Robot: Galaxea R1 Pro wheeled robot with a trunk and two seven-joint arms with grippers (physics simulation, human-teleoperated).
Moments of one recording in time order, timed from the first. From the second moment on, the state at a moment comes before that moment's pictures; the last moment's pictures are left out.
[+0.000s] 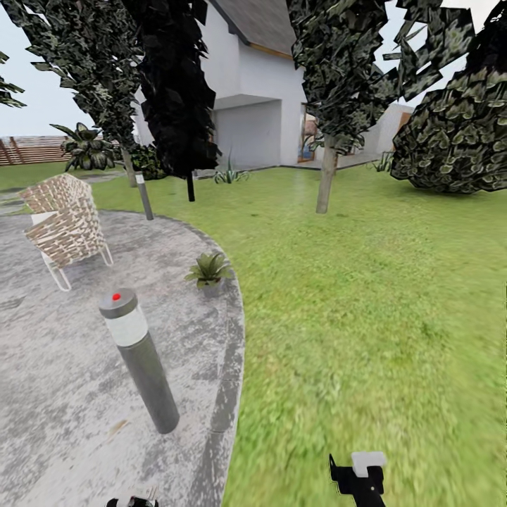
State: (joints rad) left arm -0.42 0.13 0.25 -0.08 -0.32 -0.26 -0.25; right arm -0.48 -0.02 0.31 -0.03 -0.23 -0.55 -0.13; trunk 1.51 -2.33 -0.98
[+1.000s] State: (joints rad) left arm -0.42 0.13 0.25 -0.08 -0.31 -0.26 -0.25; right arm -0.48 -0.02 0.31 -0.03 -0.23 -0.55 -0.13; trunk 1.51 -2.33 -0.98
